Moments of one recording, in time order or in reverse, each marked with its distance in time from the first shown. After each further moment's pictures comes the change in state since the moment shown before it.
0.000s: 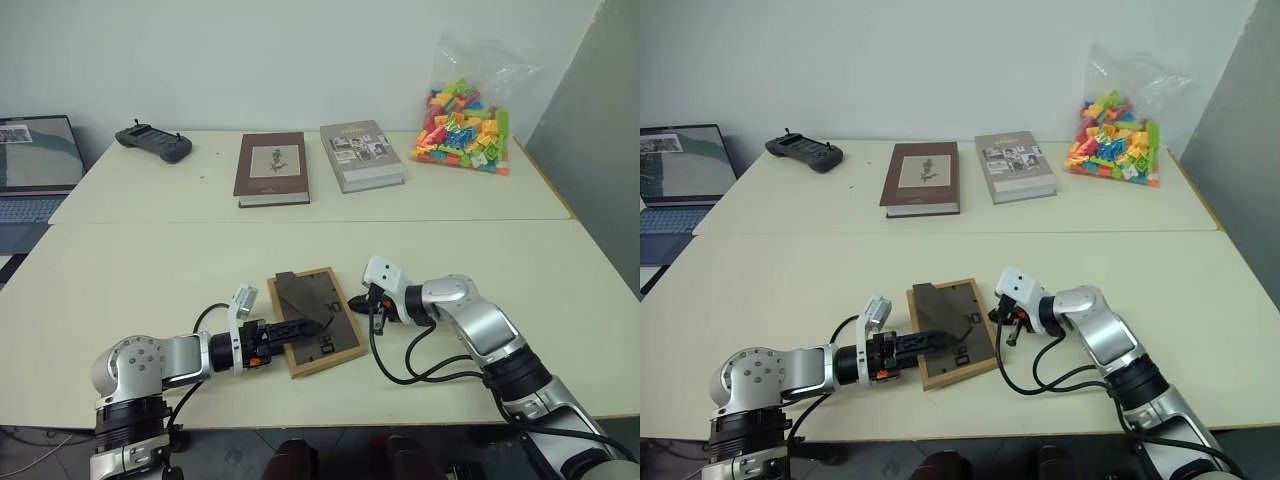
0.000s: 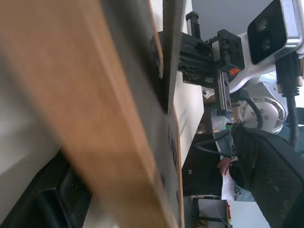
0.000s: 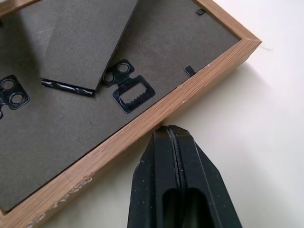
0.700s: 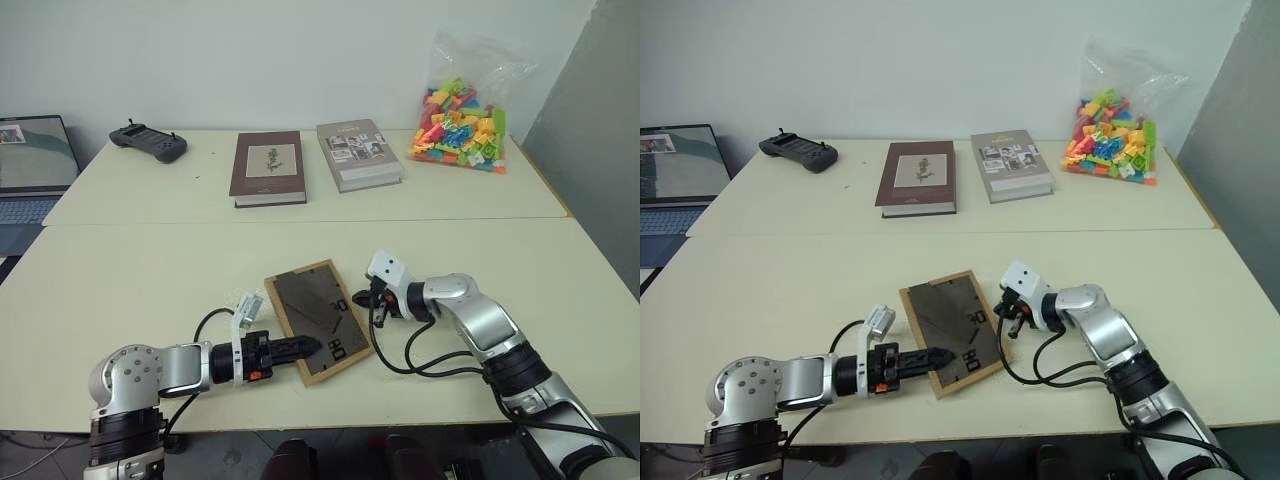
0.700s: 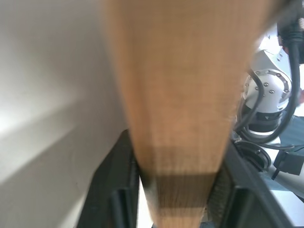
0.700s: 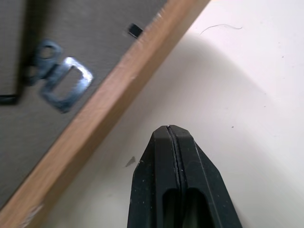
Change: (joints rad) left arm 0.051 0.038 -0.019 -0.065 -0.086 0.008 0.030; right arm -0.023 -0.010 -0.033 0.056 0.020 0.002 -0.058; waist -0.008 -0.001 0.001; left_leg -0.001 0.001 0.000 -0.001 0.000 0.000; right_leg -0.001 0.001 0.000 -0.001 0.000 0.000
